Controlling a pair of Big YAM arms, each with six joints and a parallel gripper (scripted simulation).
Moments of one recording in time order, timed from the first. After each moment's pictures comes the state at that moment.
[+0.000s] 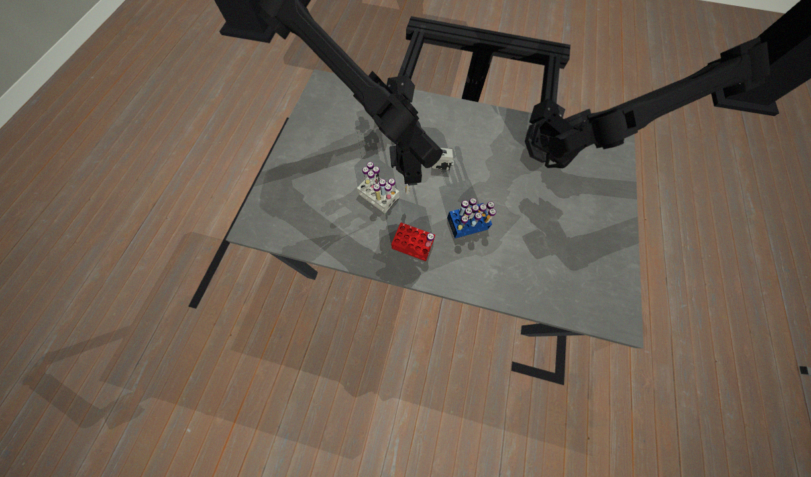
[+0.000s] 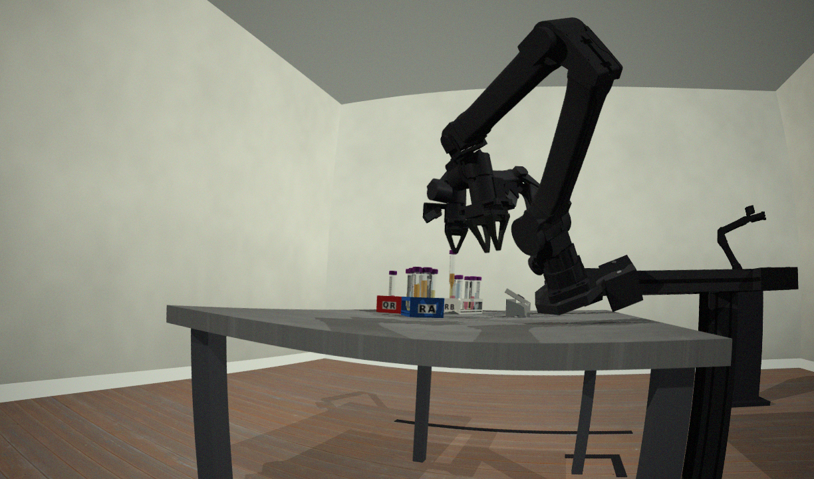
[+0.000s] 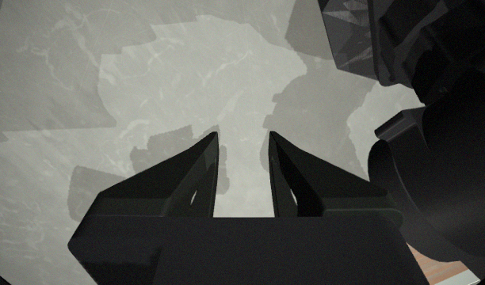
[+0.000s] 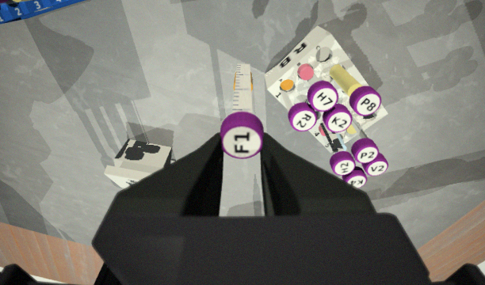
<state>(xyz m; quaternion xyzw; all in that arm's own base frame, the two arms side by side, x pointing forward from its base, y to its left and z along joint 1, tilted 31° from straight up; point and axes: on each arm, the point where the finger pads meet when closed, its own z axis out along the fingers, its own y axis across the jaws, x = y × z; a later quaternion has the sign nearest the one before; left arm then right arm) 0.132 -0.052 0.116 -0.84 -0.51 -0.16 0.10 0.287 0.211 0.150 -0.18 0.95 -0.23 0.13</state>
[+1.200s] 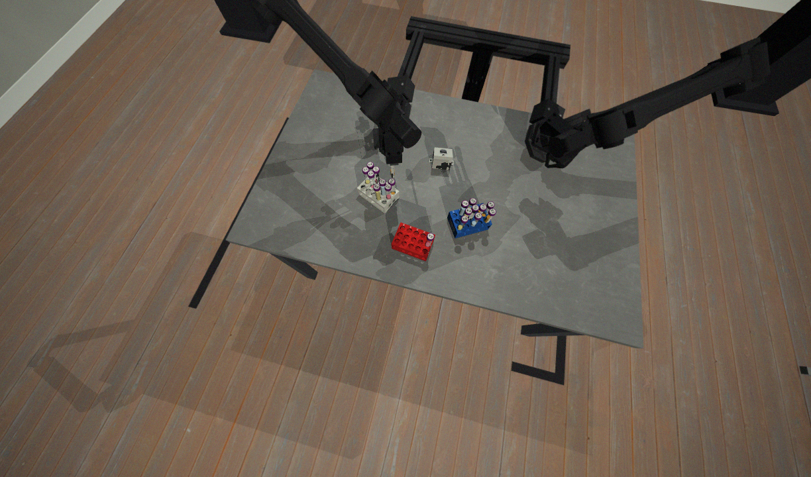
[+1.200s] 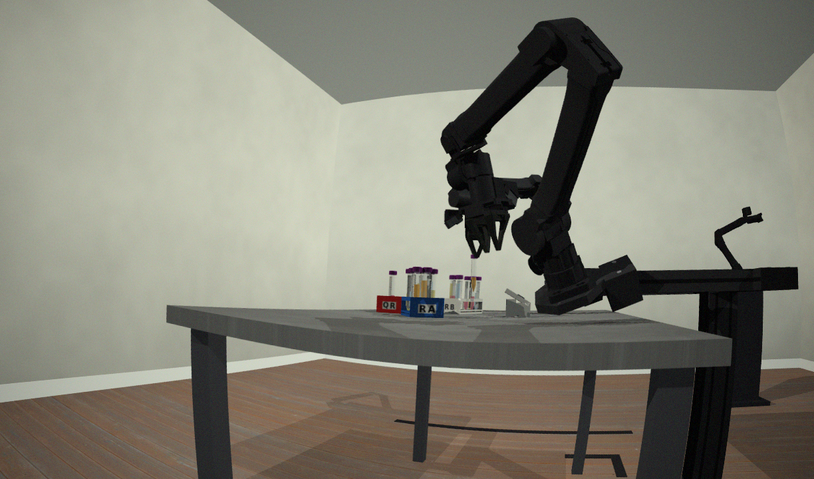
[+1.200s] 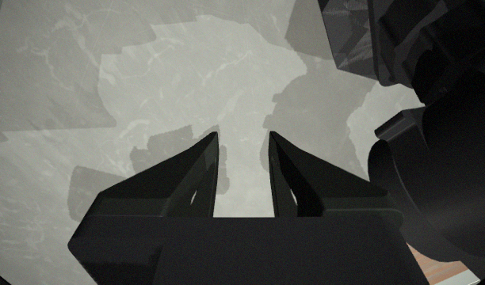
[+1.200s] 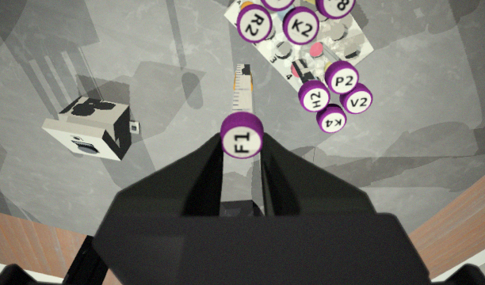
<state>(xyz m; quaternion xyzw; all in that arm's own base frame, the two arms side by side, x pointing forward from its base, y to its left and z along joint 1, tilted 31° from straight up) 0.132 -0.052 0.116 -0.84 -0.51 -0.16 0.10 0.234 0.144 0.153 -0.18 0.95 -0.23 0.12</state>
